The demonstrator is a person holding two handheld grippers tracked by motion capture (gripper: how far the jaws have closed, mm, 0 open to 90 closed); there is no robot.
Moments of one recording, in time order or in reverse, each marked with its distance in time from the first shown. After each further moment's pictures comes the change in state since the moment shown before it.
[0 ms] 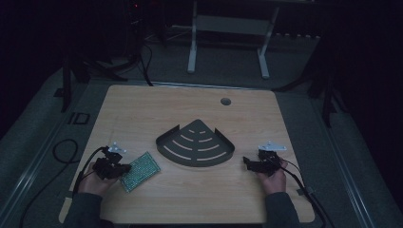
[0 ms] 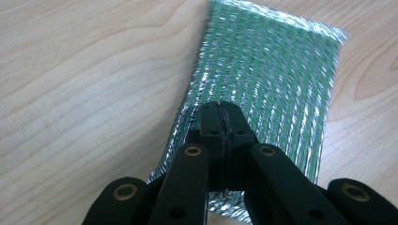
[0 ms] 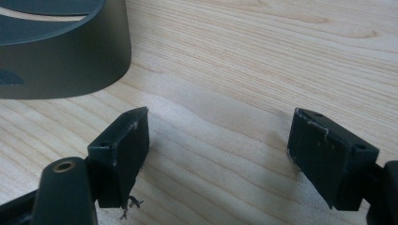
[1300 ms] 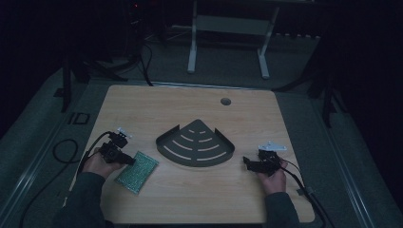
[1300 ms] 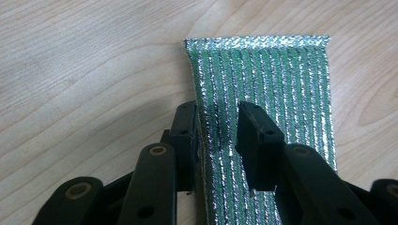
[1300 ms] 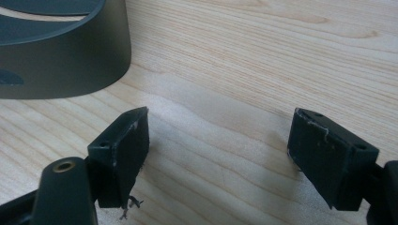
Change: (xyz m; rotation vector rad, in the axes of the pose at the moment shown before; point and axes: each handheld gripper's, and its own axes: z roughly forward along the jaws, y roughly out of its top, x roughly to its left) left arm 0.026 0.051 0.013 0.210 -0.073 -0.062; right arm 0.000 0.000 0.000 -0.001 0.000 0.000
